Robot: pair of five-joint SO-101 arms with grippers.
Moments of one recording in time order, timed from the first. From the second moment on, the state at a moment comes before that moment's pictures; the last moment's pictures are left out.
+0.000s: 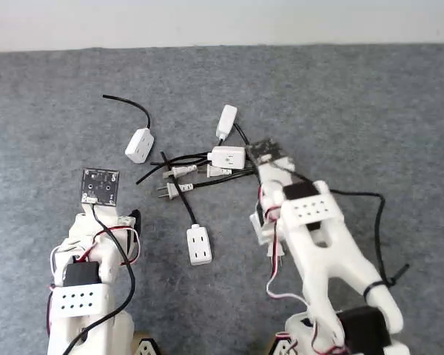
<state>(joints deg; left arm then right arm) -10.6 -60.8 83.6 39.2 -5.4 -16.6 -17.1 46.2 61.4 6.2</state>
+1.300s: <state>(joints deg) -10.6 -60.8 83.6 39.2 -5.7 -15.6 -18.3 52.7 51.4 6.2</state>
